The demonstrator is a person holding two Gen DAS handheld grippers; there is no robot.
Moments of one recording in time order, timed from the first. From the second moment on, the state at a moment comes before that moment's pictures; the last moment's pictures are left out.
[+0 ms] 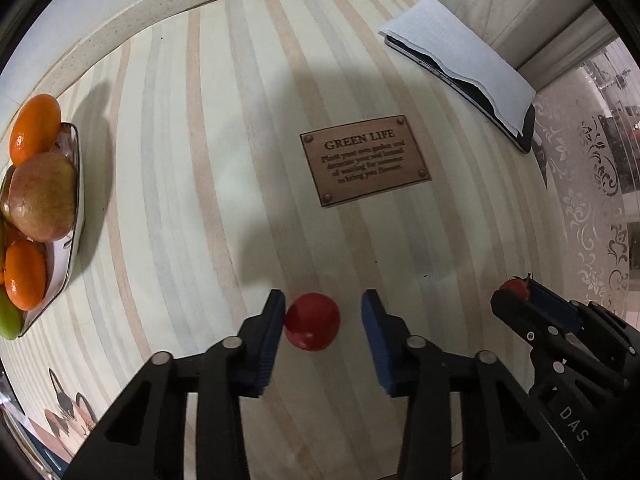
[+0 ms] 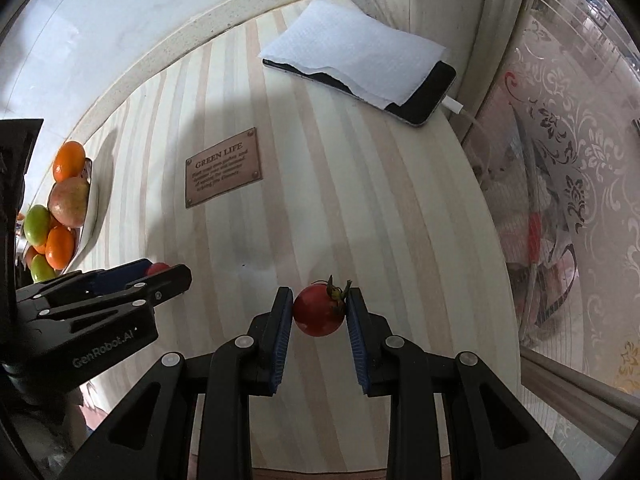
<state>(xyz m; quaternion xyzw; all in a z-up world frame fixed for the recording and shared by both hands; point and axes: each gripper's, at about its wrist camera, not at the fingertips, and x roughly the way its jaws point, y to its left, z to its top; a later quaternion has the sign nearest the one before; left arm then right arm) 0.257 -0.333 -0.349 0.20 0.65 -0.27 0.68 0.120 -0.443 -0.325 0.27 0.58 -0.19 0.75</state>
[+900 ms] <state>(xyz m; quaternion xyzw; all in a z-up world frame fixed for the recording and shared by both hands) 0.292 -0.234 -0.275 0.07 0.64 -0.23 0.73 0.192 -0.393 -0.275 0.24 0.55 -0.08 0.79</state>
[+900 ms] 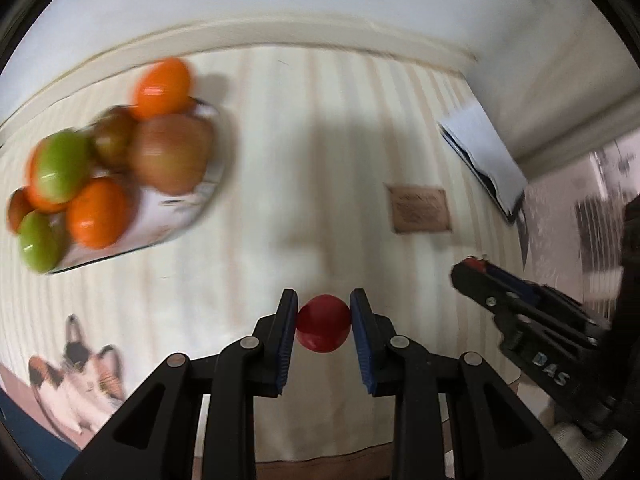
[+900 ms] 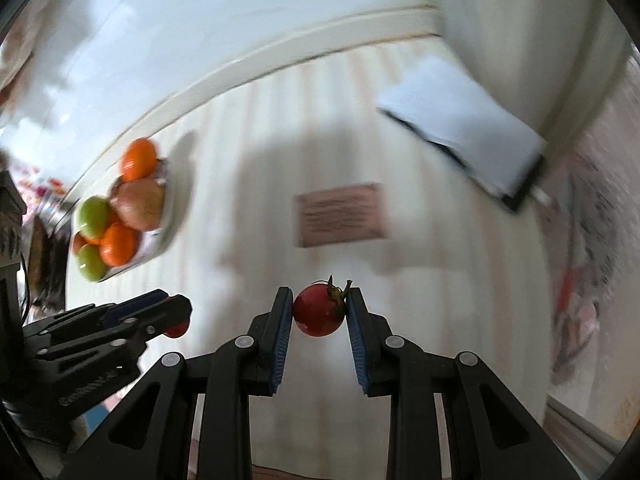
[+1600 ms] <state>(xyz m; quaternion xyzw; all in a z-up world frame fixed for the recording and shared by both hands) 0.397 -0.067 -0.278 -0.01 0.64 -0.08 0.76 0.351 -0.219 -0.316 0.20 0.57 0.09 0.79</state>
